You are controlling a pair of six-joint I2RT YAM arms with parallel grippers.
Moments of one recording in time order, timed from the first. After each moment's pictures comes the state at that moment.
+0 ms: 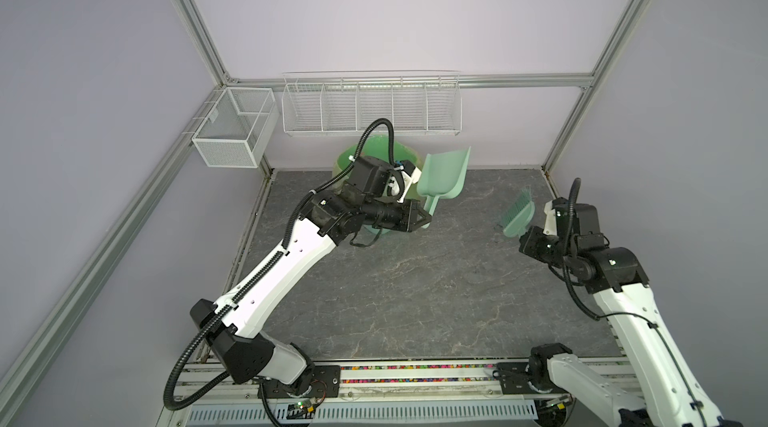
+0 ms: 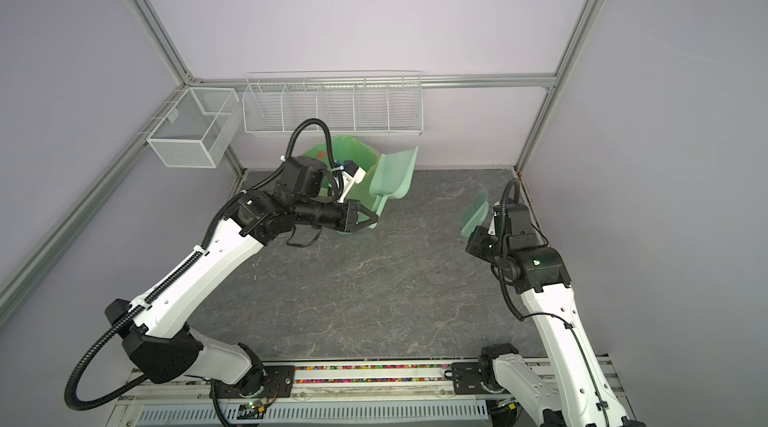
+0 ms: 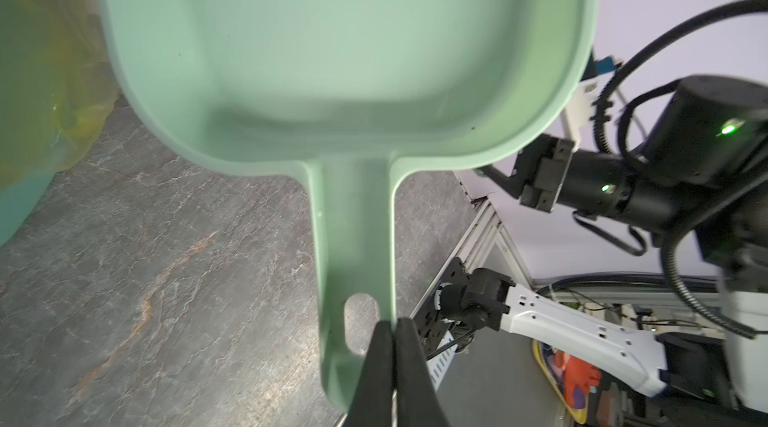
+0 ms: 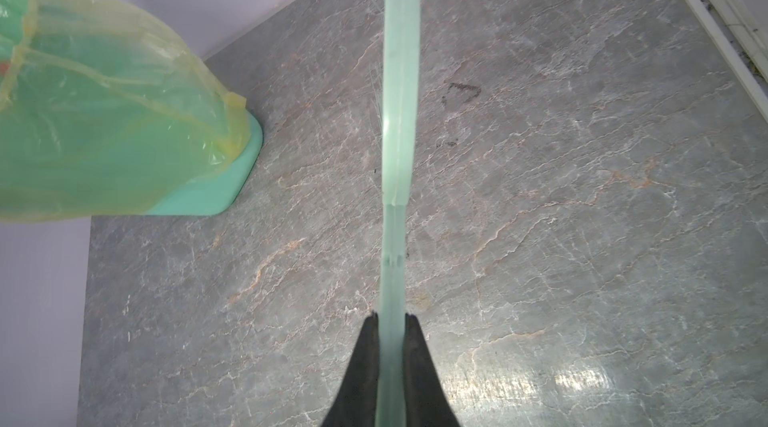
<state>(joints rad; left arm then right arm) -0.79 1.49 1.70 -0.85 0.44 -0.46 0.15 0.95 1.14 -1.00 -0.03 0.55</state>
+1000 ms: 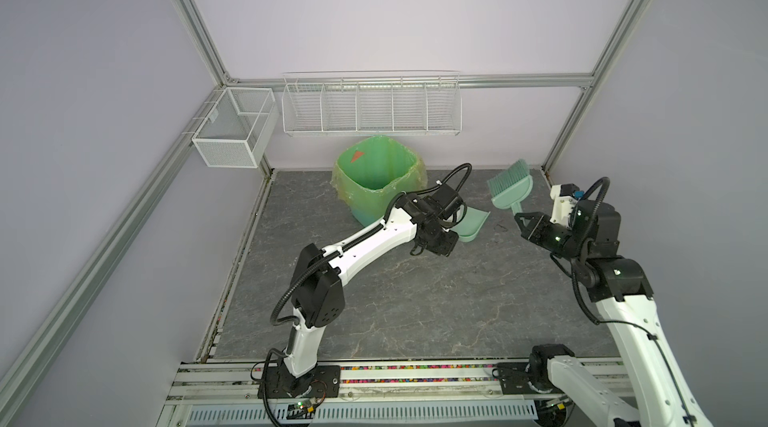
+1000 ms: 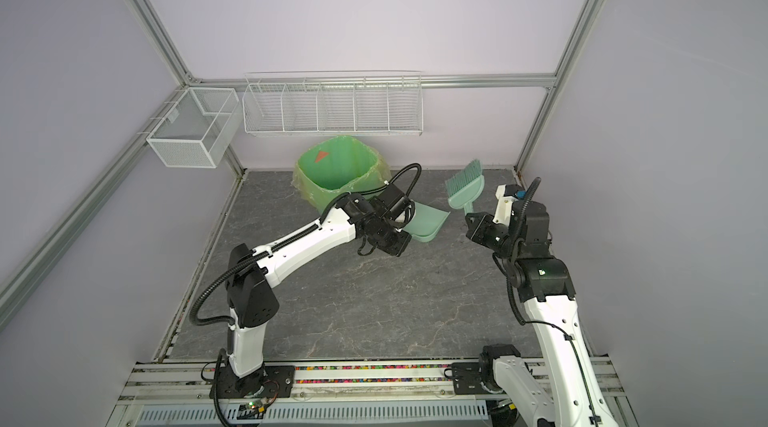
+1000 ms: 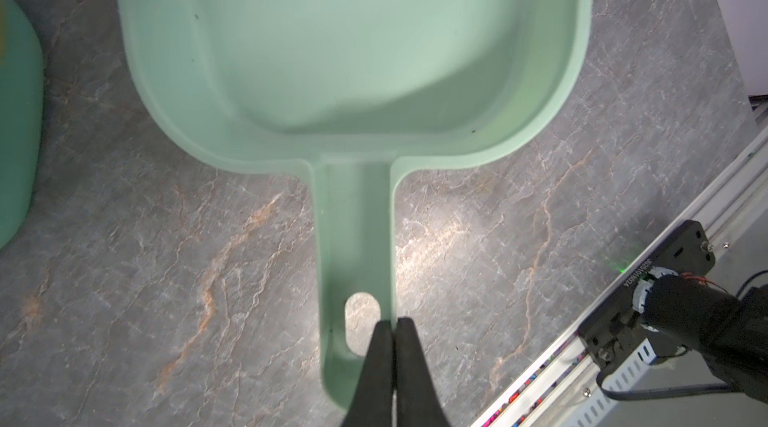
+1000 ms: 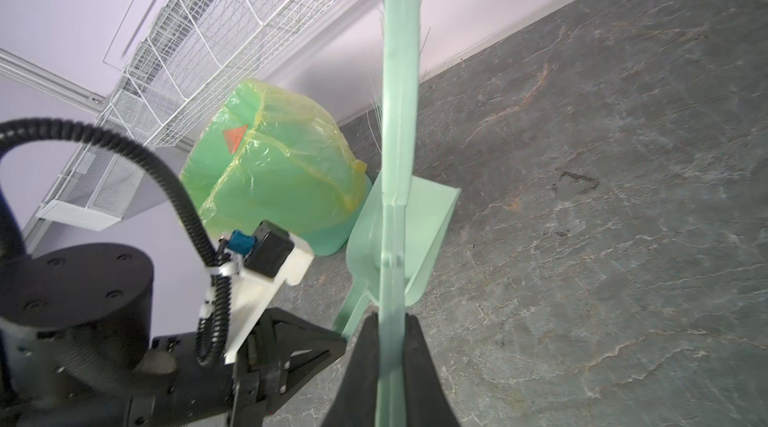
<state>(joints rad) -0.96 2.03 1.95 -1.06 0.12 -0.30 0.07 0.89 1.04 -0.64 -0.32 0.56</state>
